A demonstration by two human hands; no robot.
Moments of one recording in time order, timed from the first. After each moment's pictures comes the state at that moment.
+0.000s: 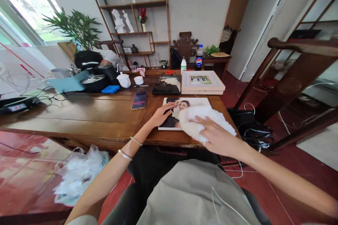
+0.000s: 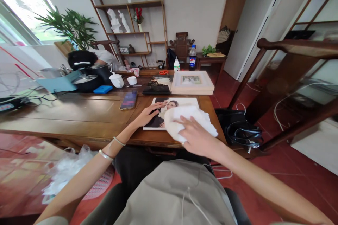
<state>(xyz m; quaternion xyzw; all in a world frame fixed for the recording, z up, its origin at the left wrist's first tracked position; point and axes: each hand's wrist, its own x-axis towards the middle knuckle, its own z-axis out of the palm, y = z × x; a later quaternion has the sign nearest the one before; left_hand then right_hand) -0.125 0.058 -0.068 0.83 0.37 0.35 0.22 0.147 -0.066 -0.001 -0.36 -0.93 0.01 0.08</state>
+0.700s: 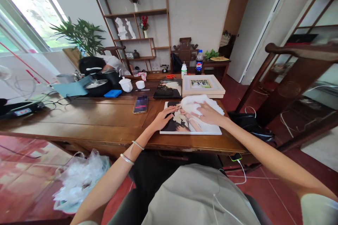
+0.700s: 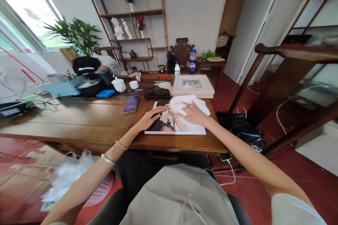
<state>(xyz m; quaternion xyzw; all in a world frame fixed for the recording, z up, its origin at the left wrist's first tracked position) -0.126 0.059 -0.070 0.83 0.36 0.35 0.22 0.148 0.039 -0.011 -0.42 -0.90 -0.03 0.11</state>
